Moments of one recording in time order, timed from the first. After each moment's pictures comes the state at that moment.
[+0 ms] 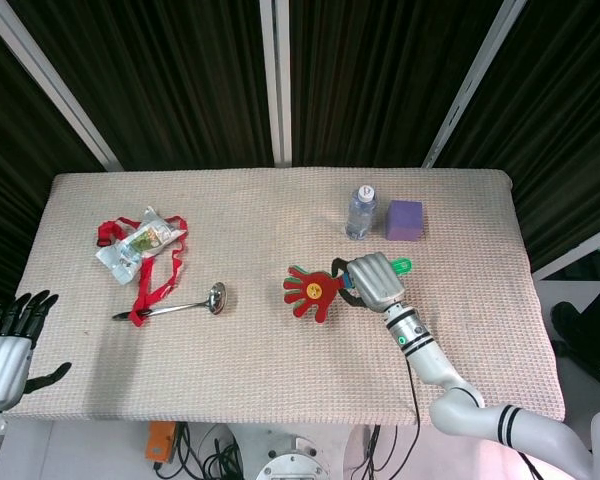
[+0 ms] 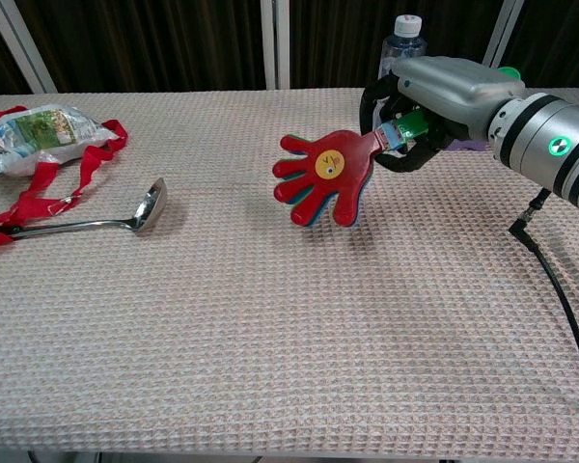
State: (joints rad) left arm -0.05 -1.07 -0.01 -1.69 1.58 1.54 0.06; right arm 0.59 -1.65 0.39 -1.46 -1.36 0.88 -0.47
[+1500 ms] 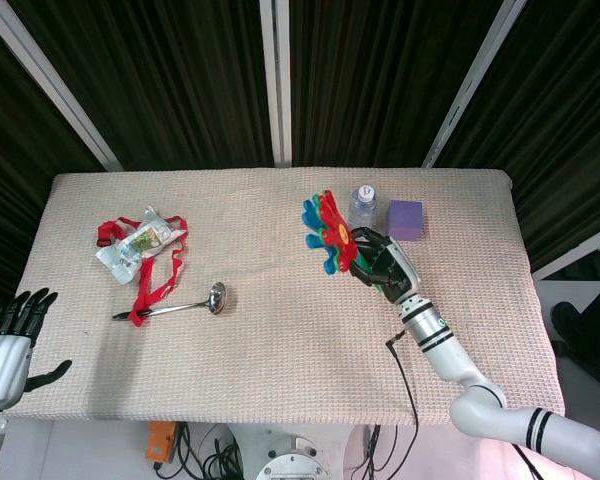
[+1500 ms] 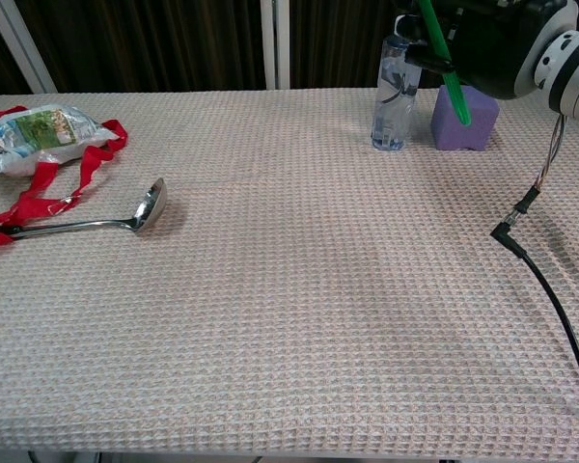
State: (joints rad) left arm -0.05 -1.08 -0.01 -1.68 1.58 1.54 0.06; right arm 0.54 -1.53 0.48 -1.59 -1.41 0.85 1.14
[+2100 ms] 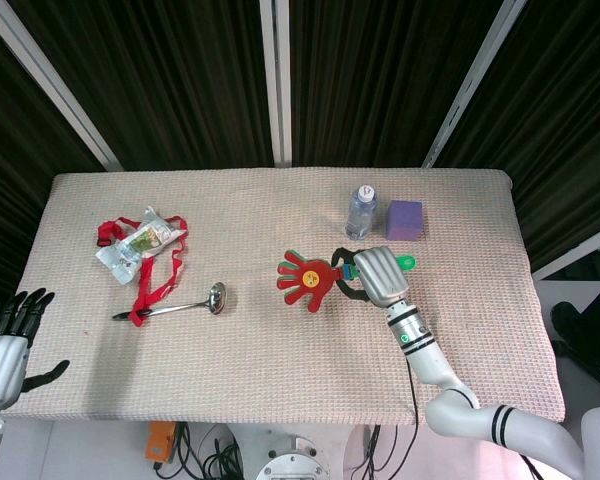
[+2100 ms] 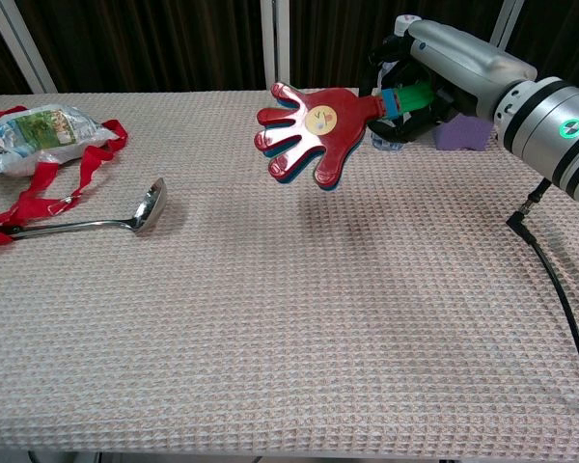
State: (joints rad) left arm -0.05 -1.08 -0.01 -1.67 1.57 1.55 0.05; right arm 0.60 -1.69 0.37 -1.42 -1.38 1.02 -0.15
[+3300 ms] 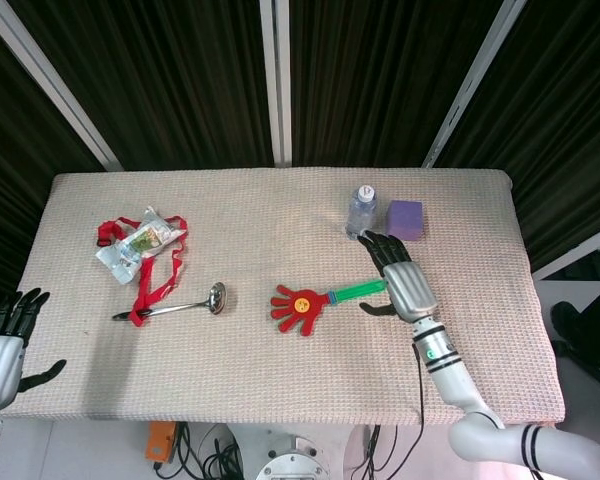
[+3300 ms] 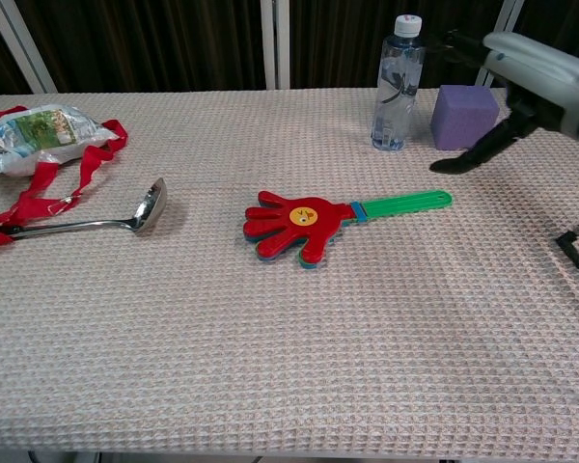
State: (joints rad) left arm -0.04 -1.08 -0.02 -1.65 1.57 1.56 0.04; right arm 0.52 -1.48 0.21 -1.64 -1.29 1.16 -0.18
